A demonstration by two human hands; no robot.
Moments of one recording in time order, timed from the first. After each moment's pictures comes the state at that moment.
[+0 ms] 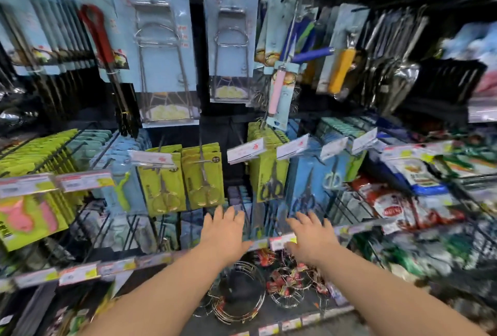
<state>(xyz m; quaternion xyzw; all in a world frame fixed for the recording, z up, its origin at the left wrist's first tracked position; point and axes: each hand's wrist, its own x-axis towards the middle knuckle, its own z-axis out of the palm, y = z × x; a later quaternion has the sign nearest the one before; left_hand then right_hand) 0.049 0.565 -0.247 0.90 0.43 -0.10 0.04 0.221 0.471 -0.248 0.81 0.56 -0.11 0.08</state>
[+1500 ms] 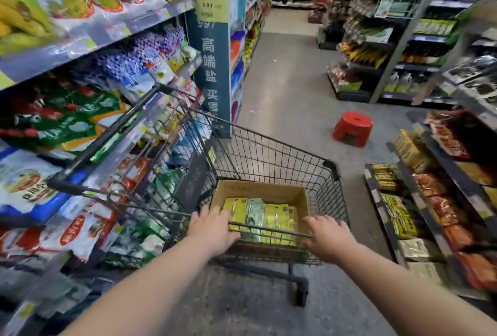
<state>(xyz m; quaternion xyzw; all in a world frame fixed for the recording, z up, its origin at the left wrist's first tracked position) 0.609 0.160 -0.298 0.98 -0.13 -0.17 0.01 0.559 -0.080 -0.292 0.98 -0.05 -0.21 -0.02</state>
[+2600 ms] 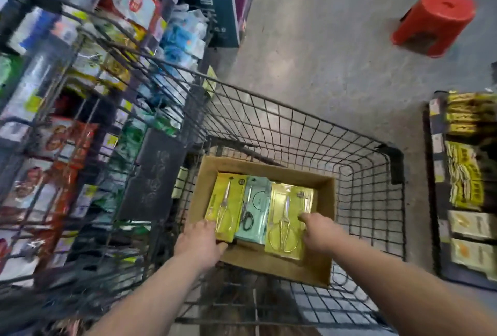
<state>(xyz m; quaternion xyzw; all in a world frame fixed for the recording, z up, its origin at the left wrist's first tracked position) 0.816 0.089 -0.464 0.91 0.01 -0.42 0.01 0.813 -0.159 -0.479 0.88 -0.06 -0.45 -0.14</state>
